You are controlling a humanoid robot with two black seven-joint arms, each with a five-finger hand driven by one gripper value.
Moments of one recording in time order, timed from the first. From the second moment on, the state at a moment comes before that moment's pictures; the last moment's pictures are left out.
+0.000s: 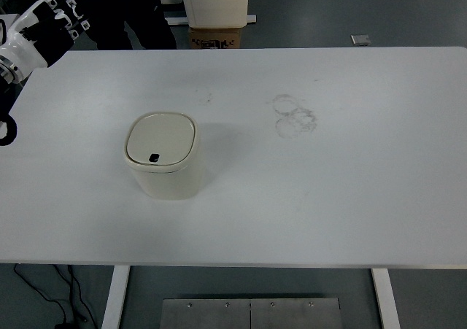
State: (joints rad) left arm -1.09 0.63 -0.26 -0.74 -0.15 -0.46 -0.21; right arm 0.03 0.00 0.28 0.09 -0.30 0.06 0.20
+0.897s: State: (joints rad) left arm -1.72 0.78 0.61 -1.24 -0.08 -0.61 -0.12; right arm 0.03 0.00 0.28 0.10 -0.30 0.06 0.20
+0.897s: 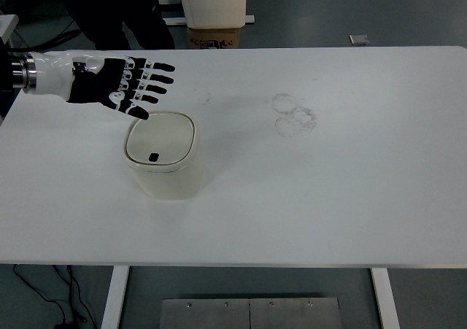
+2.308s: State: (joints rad) left arm -1.91 0.71 0.71 -1.39 0.15 -0.61 0.07; right arm 0.03 0.00 0.28 0.09 -0.30 0.06 0.20
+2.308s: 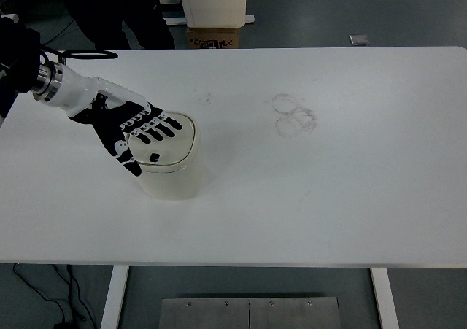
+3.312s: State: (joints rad) left arm -1.90 0.71 0.70 -1.38 0.15 -0.61 0.08; right arm 0.03 0.00 0.28 0.10 -0.30 0.06 0.20
